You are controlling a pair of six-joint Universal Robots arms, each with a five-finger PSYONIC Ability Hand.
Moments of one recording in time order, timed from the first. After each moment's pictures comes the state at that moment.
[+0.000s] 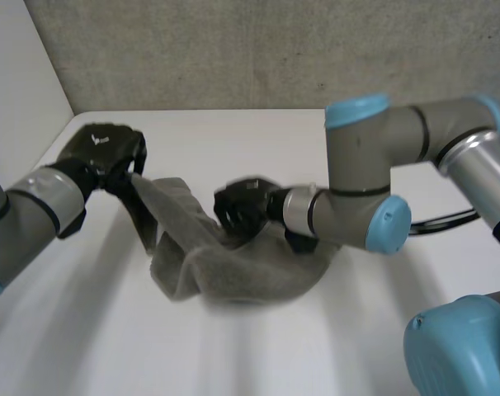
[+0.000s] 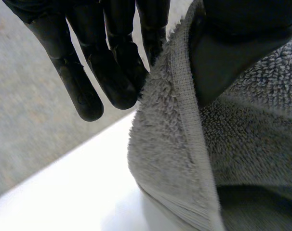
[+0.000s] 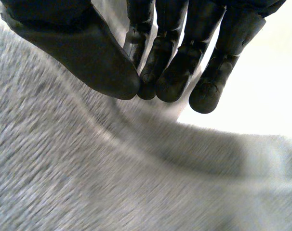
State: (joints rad) left arm 4.48 -1.81 -1.55 3.19 -1.29 3.39; right arm 2.18 -0.46 0.33 0.64 1.06 3.00; left_hand 1.27 1.33 1.33 1.35 1.13; right_hand 1.33 1.31 1.32 1.33 1.17
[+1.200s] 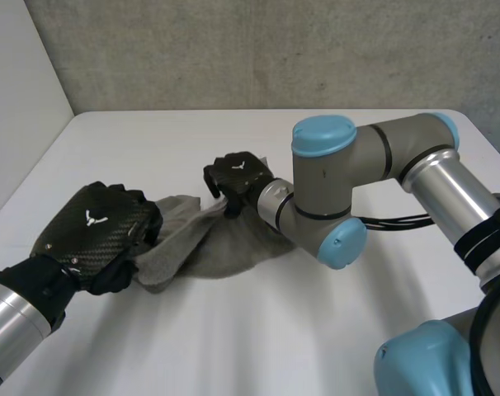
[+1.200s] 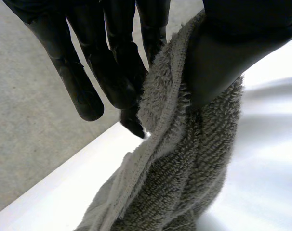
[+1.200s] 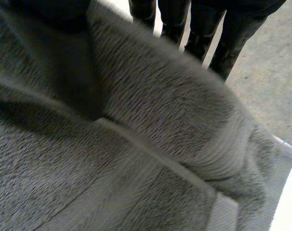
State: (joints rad) left arm 4.53 -1.22 -2.12 3.20 -1.05 3.45; right arm 2.27 -0.36 0.23 0.38 1.28 2.95; left_hand 1.27 1.34 1.33 1.36 1.13; right_hand 0.96 0.99 0.97 0.97 0.81
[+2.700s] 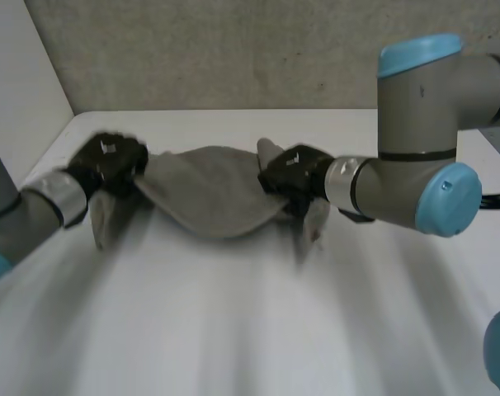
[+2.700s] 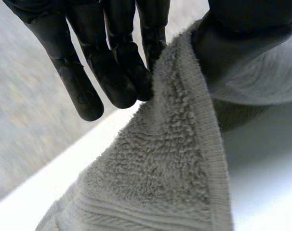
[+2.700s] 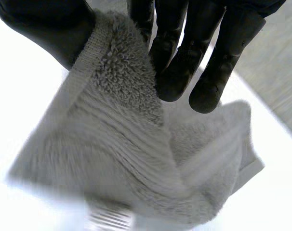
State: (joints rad) left arm 4.59 -2.04 -1.47 3.28 -1.09 3.54; right arm 2.11 -0.74 0.60 0.68 1.23 2.57; left_hand 1.27 1.35 1.34 1.36 1.16; right_hand 1.33 1.34 1.34 1.34 1.17
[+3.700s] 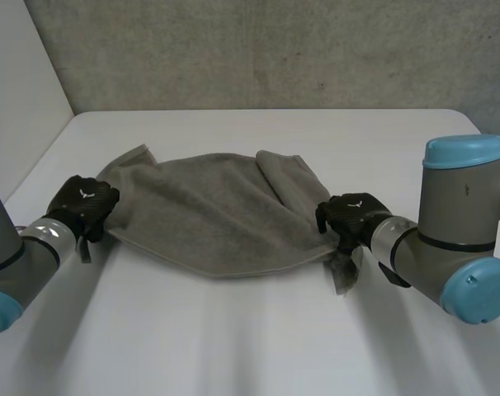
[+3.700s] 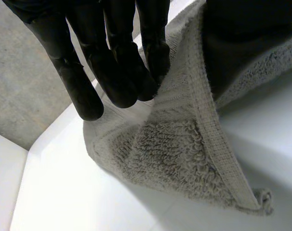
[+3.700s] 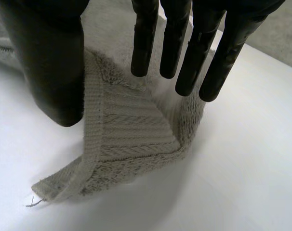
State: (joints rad) left arm 4.64 -2.03 -1.71 3.44 -1.30 3.73; right arm 1.99 -1.00 1.37 0.16 1.40 2.88; left_hand 1.27 1.34 1.34 1.36 1.11; right_hand 0.68 0.67 0.66 0.67 0.50
